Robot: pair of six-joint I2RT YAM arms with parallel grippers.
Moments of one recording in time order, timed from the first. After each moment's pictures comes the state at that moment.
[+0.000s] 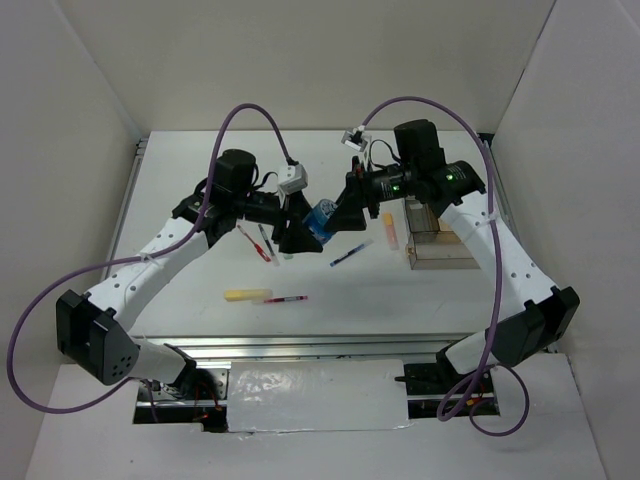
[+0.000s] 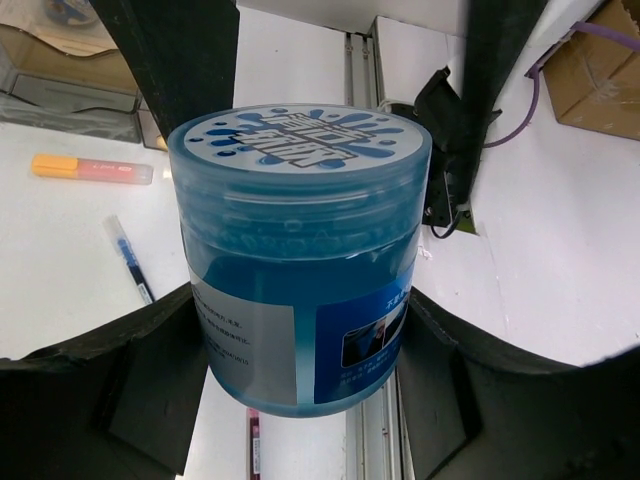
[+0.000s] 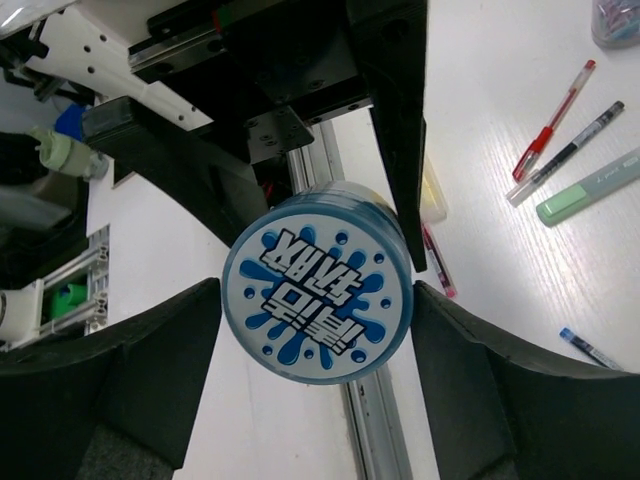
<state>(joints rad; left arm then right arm) -0.51 1.39 1.29 -0.35 1.02 0.15 0.44 1.44 1.59 -0.78 -1.01 0.00</state>
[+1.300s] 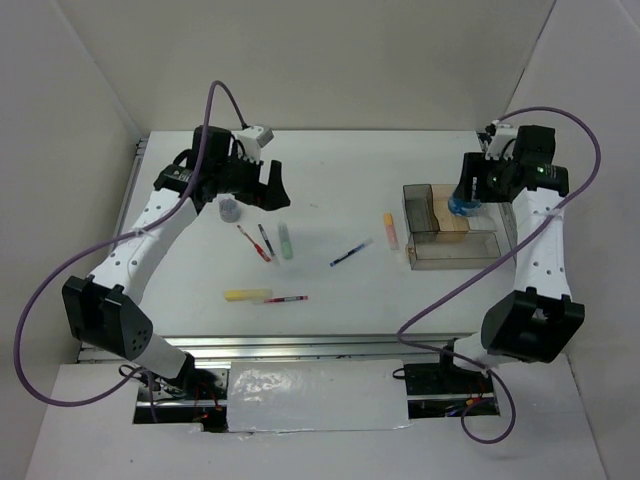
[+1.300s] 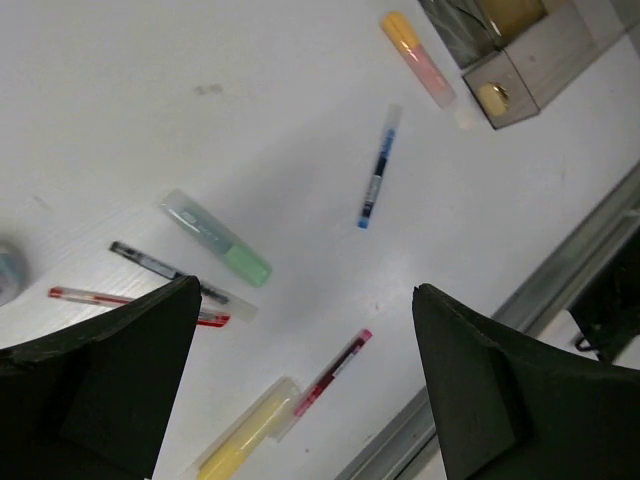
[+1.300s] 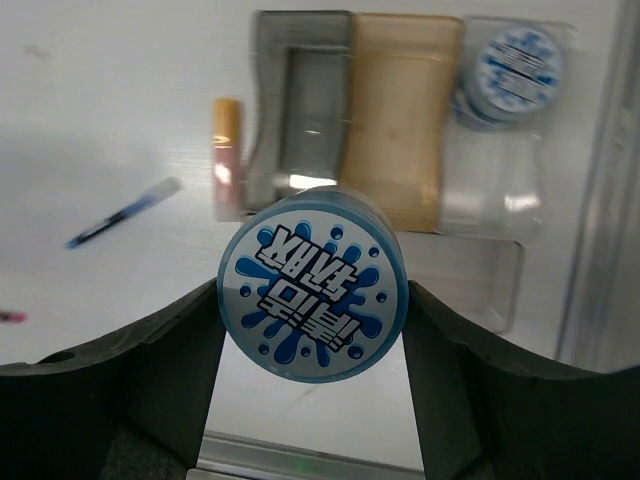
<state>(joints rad) -0.31 1.51 1.48 -0.66 0.47 -0.06 -0.25 1.42 1.53 -0.93 -0.35 -0.18</state>
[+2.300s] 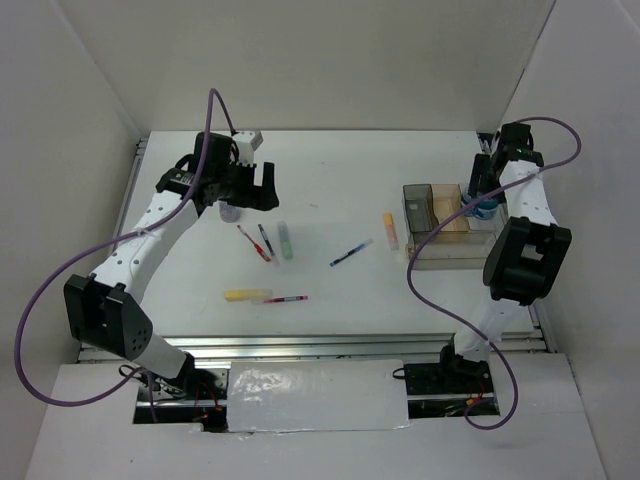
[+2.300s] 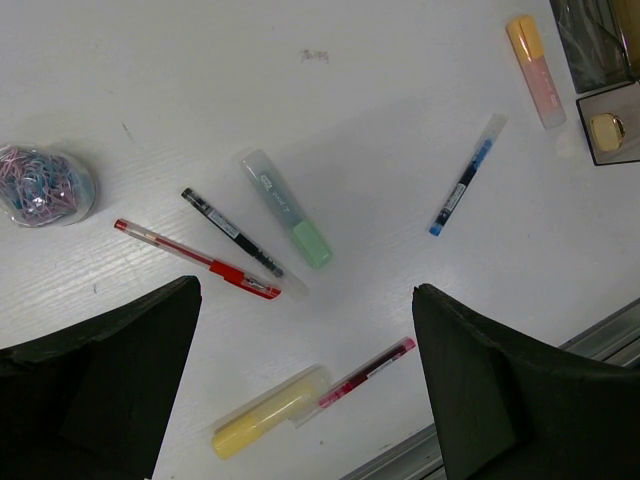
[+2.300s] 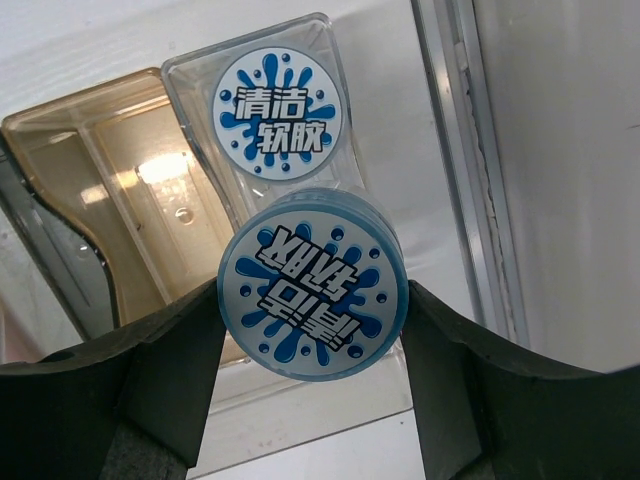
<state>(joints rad) -0.30 1.51 1.45 -0.67 0.23 -0.14 -0.29 1.84 1.63 -0.75 0.10 -0.04</state>
